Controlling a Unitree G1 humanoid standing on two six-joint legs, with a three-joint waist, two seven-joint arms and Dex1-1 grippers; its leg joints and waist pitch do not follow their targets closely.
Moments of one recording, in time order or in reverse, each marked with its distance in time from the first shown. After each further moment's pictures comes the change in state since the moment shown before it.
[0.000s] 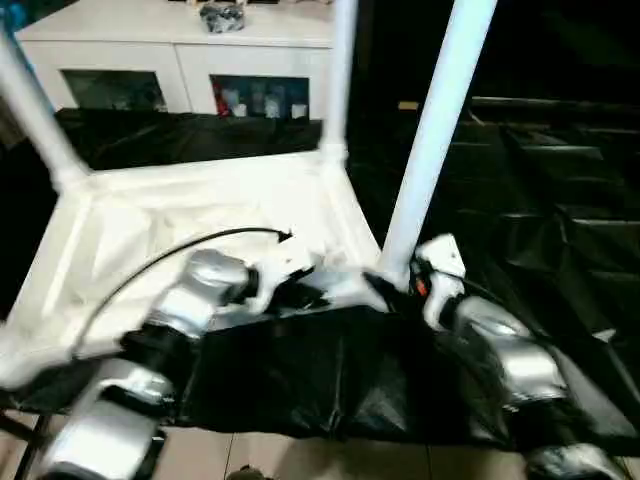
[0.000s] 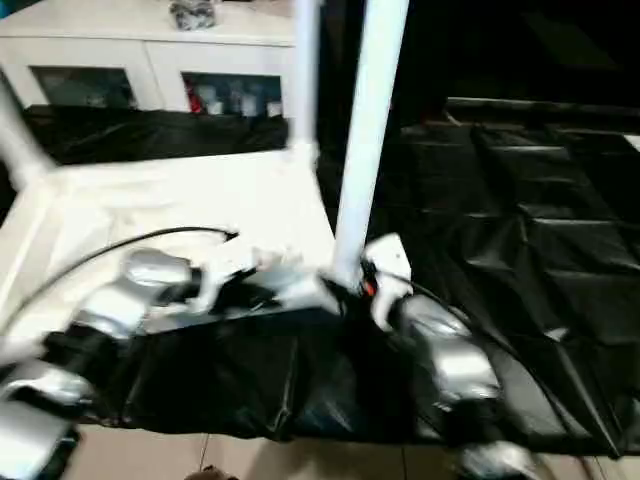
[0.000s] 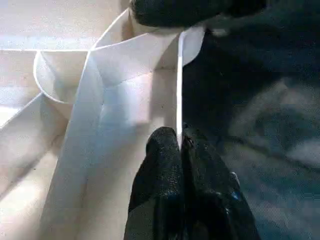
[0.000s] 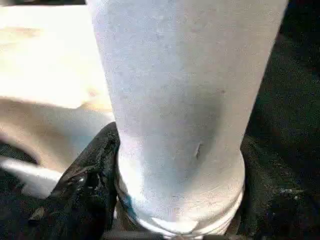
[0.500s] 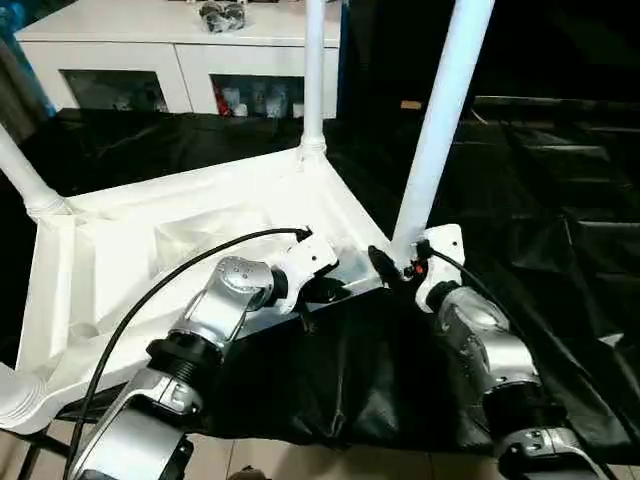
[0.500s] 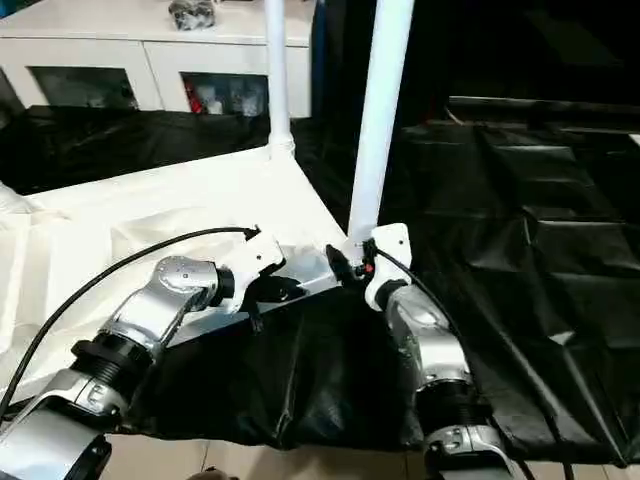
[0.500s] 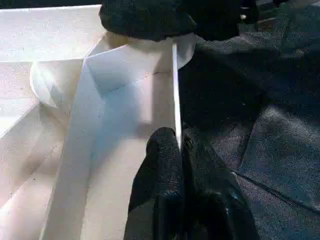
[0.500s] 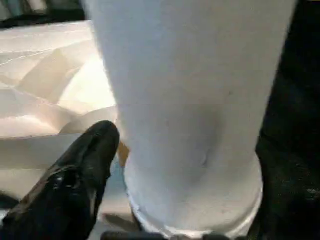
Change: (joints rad) left arm 0.035 -0.044 -0.004 -0.061 0.025 0.001 0.062; right arm -0.029 0.009 -0.034 0.057 -0.008 -0.055 -0.002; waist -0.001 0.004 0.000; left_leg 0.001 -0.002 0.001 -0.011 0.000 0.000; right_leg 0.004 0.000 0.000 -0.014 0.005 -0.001
